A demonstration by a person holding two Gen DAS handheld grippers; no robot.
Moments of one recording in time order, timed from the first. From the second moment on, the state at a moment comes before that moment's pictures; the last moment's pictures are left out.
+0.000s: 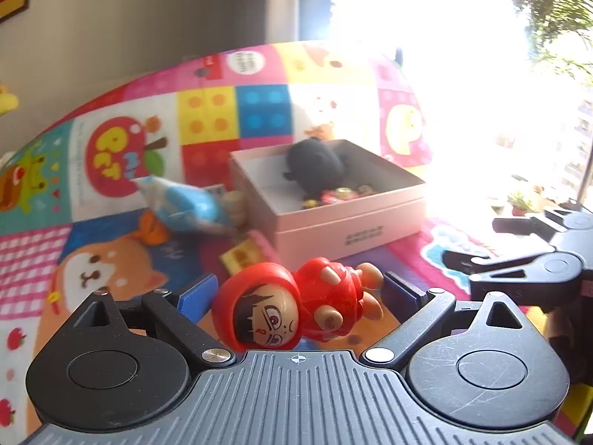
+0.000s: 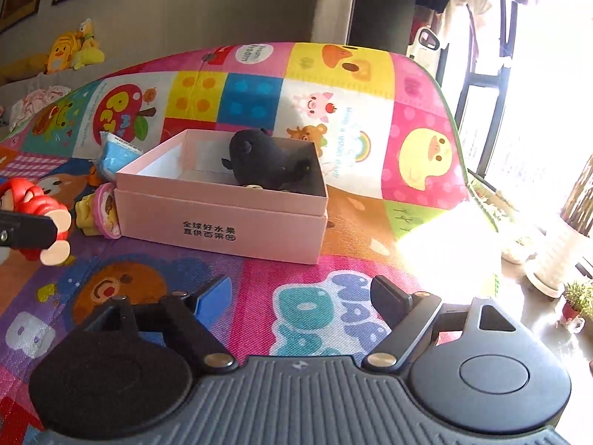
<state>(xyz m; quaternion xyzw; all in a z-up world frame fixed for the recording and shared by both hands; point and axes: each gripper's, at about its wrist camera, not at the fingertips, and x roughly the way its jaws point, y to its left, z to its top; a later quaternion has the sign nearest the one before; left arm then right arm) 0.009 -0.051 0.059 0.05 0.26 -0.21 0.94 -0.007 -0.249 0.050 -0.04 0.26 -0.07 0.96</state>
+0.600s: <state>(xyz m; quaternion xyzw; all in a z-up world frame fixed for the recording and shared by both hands) 0.071 -0.063 0.031 0.09 0.28 -0.13 0.95 -0.015 -0.269 0.034 0.00 0.27 -0.10 0.96</state>
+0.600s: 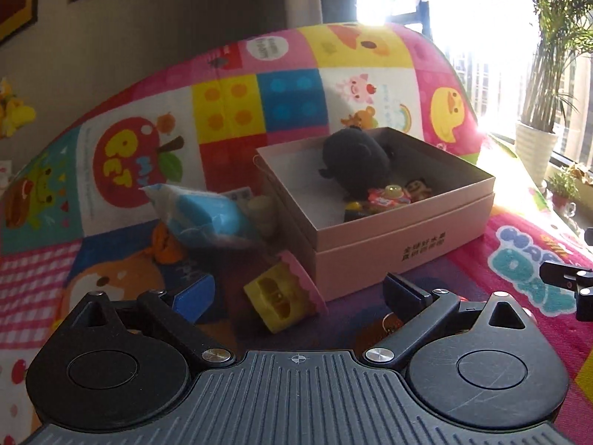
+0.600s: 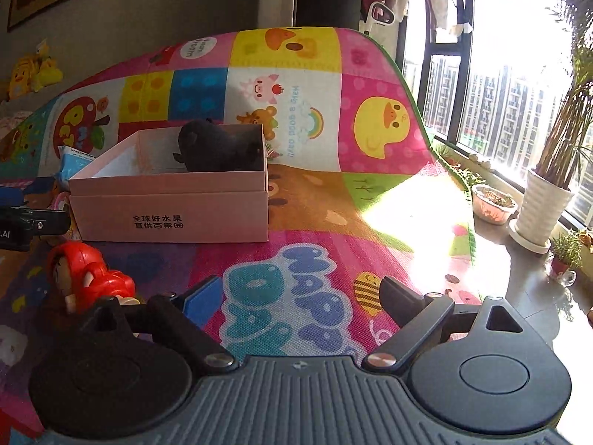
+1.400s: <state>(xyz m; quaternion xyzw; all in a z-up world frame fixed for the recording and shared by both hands) 0.043 -0.006 0.038 -0.13 0.37 -0.17 0.91 -0.016 -0.268 0.032 0.00 0.26 -0.11 0.96</state>
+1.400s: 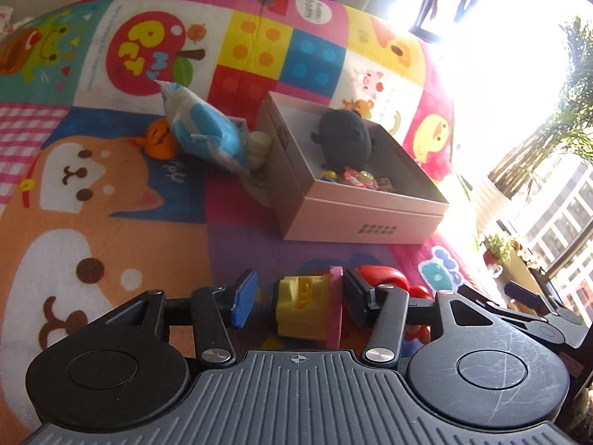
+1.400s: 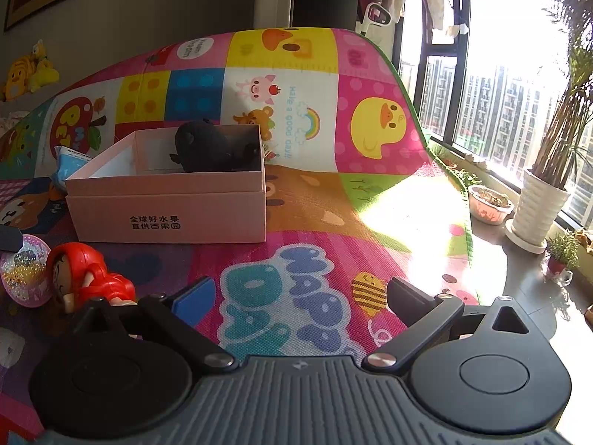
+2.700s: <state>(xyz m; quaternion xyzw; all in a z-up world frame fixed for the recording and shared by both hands) 0.006 -0.001 0.003 -0.05 0.33 -0.08 0.94 0.010 -0.185 0.045 -0.13 0.33 0.11 0.93</state>
